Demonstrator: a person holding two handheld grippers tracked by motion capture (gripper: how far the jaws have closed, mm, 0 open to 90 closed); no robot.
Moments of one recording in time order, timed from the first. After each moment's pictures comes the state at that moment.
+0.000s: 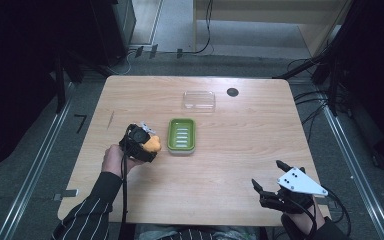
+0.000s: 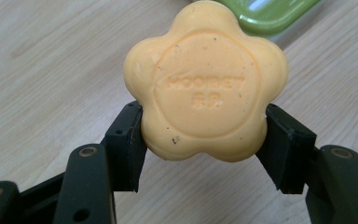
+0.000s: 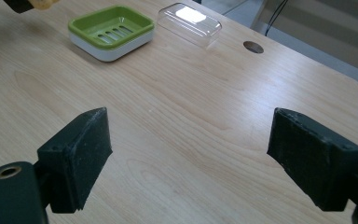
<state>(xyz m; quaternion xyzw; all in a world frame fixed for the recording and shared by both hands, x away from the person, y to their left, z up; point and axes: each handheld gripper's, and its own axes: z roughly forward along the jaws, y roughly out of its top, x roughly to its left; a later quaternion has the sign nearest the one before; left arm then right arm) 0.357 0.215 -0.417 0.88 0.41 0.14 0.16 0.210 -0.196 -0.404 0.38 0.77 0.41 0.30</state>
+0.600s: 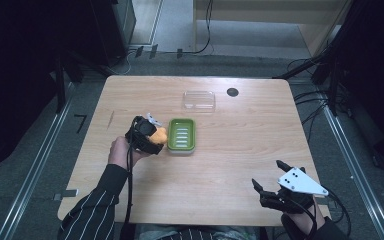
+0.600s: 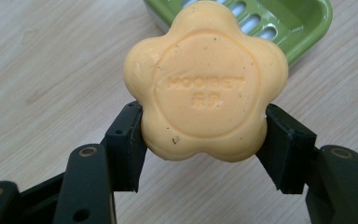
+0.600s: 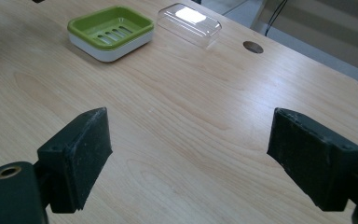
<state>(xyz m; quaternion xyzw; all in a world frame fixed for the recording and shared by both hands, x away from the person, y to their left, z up) 0.371 0.199 -0.400 0.88 0.40 0.16 0.18 0.210 -0.197 -0.405 0.38 0.77 0.41 0.30</state>
